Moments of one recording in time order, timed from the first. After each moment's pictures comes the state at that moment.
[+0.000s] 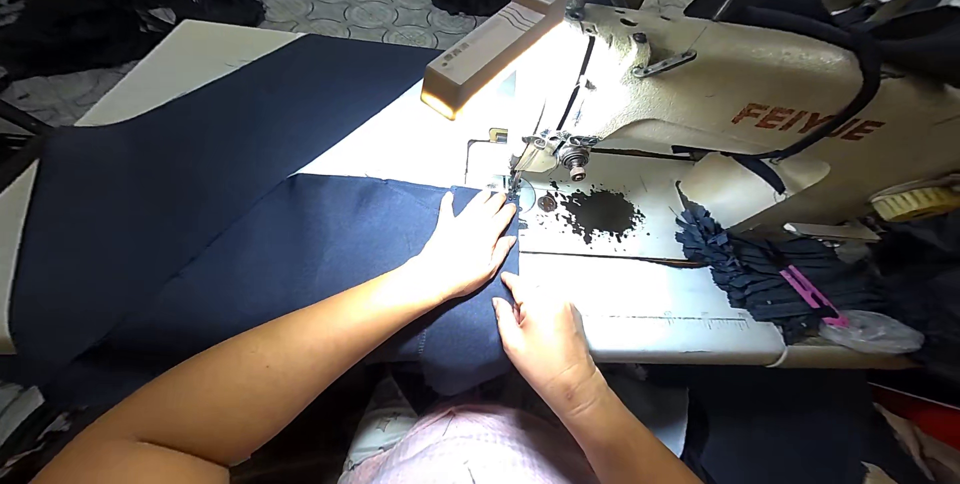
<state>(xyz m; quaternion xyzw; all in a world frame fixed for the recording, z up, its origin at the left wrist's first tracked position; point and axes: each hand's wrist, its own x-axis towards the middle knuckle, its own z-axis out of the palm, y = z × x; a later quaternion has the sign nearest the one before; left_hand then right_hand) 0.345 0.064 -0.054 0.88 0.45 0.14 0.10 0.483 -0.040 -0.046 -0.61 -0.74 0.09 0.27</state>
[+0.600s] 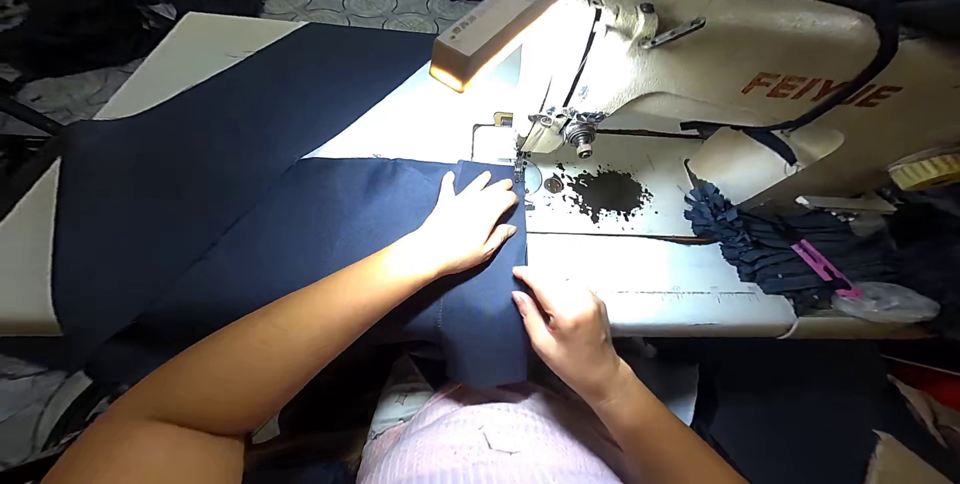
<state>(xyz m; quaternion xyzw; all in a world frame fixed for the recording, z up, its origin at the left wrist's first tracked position) 0.327 0.064 -0.037 0.89 0.42 0.10 0.14 0.507 -0.053 -0.071 -0.49 -0.78 0.03 0.39</state>
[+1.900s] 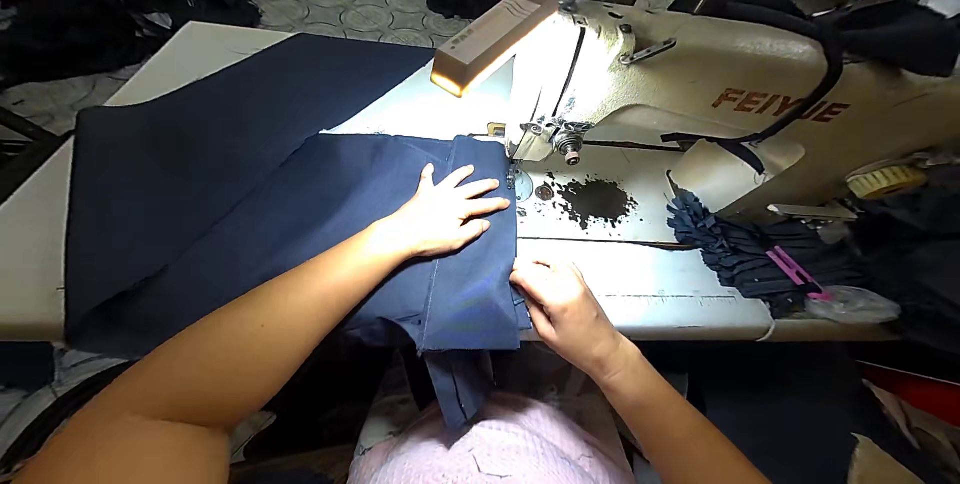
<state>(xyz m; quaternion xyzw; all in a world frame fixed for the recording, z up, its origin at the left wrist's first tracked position) 0.298 0.098 -0.042 0.92 0.36 0.08 0.13 0.532 -0.031 -0.068 -0.42 -0.85 0.06 0.31</state>
